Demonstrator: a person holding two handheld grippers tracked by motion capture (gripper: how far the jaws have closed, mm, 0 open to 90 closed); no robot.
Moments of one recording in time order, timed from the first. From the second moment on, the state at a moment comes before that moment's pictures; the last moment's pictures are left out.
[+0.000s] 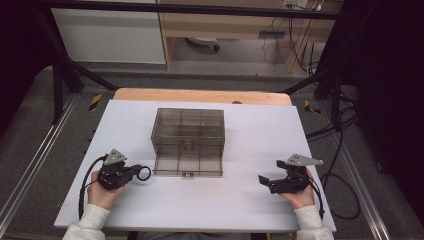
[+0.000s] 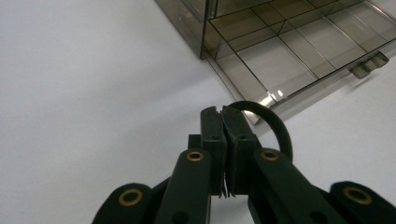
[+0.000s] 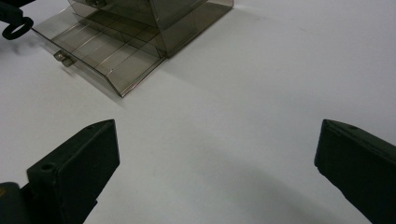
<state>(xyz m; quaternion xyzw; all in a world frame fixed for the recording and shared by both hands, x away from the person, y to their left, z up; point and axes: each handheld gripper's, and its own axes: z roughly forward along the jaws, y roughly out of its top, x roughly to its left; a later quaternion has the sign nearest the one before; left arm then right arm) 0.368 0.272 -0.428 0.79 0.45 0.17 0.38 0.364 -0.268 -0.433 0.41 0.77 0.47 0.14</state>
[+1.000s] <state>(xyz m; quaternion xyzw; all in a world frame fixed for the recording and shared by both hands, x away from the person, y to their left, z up) 0.363 0.267 -0.417 0.79 0.44 0.17 0.39 0.364 -0.268 -0.433 0.41 0.77 0.46 0.14</state>
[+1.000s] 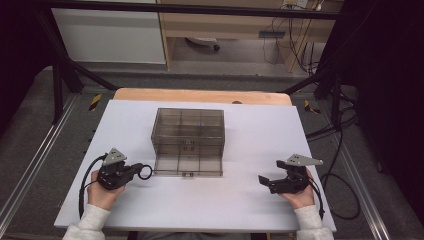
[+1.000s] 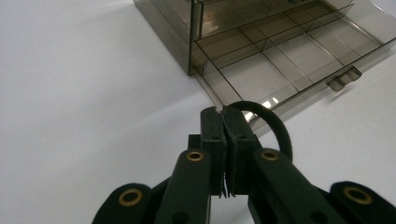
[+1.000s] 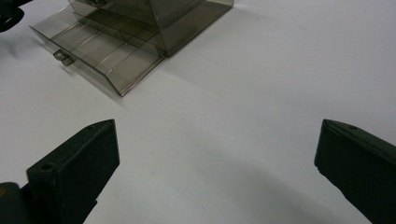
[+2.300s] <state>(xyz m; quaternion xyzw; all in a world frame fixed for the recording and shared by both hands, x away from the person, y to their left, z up) 0.355 0.248 -0.406 0.80 0.41 0.17 0.41 0.364 -0.268 -0.433 0.41 0.77 0.46 0.14</state>
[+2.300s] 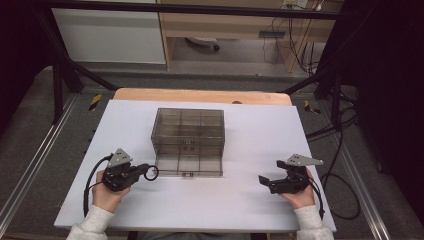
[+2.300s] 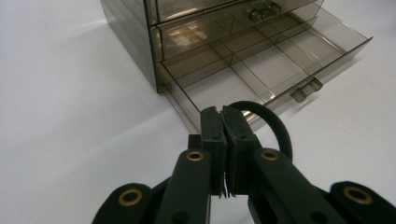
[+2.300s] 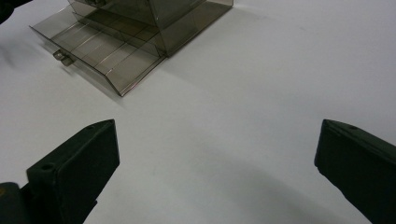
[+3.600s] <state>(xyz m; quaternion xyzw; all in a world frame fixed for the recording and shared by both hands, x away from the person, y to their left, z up) 0.352 0.216 -0.405 0.81 0.39 0.16 0.41 0.363 -0.268 -0.433 0.41 0.77 0.46 0.14</state>
